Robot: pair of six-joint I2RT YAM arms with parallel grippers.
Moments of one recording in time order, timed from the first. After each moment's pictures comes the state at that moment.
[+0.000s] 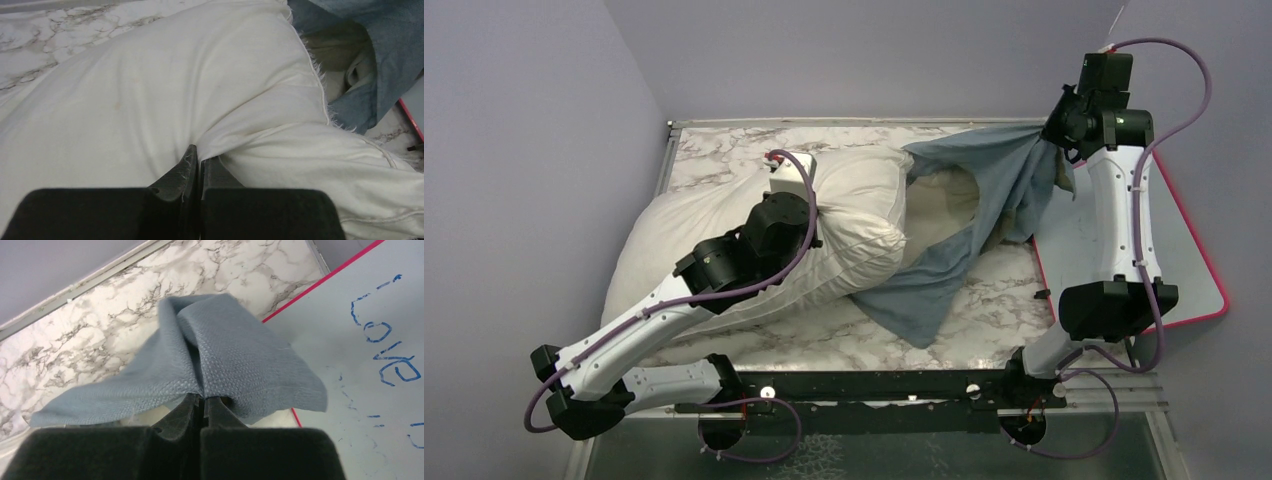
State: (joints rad) left arm -0.96 1.05 1.27 -0.65 -0.63 -0.39; right arm -0.07 1.63 1.96 -0.98 0.15 0.34
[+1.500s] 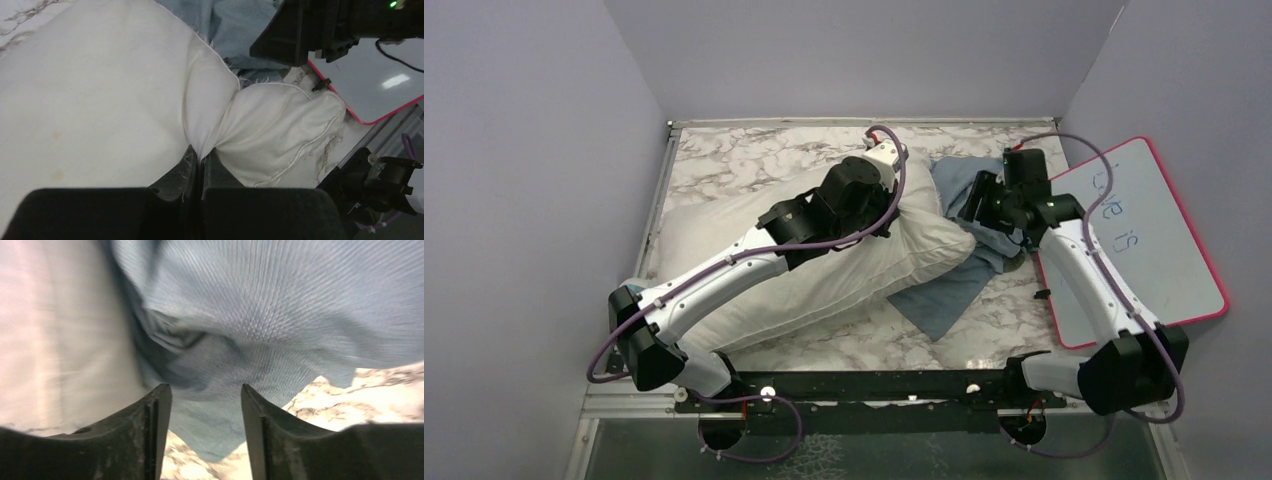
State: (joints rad) left arm -0.94 1.41 1.46 -0.50 -0.15 -0.33; right arm 0.20 1.31 1.10 -0.71 -0.03 0.45
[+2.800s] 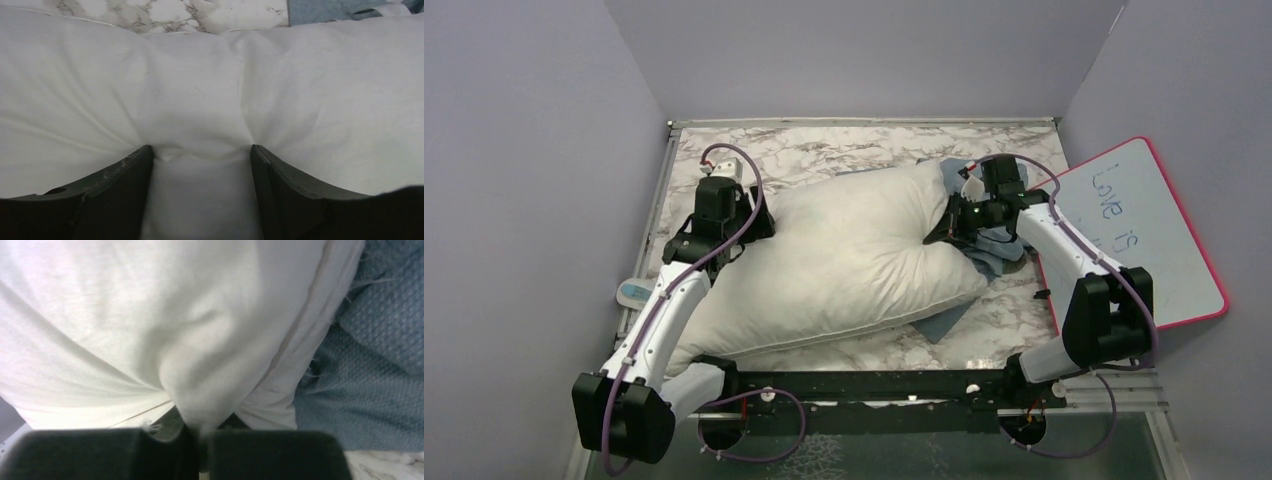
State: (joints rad) left arm -0.22 1.06 0.92 -0.50 -0.07 -0.35; right arm 0.19 1.49 1.07 -0.62 -0.62 0.43
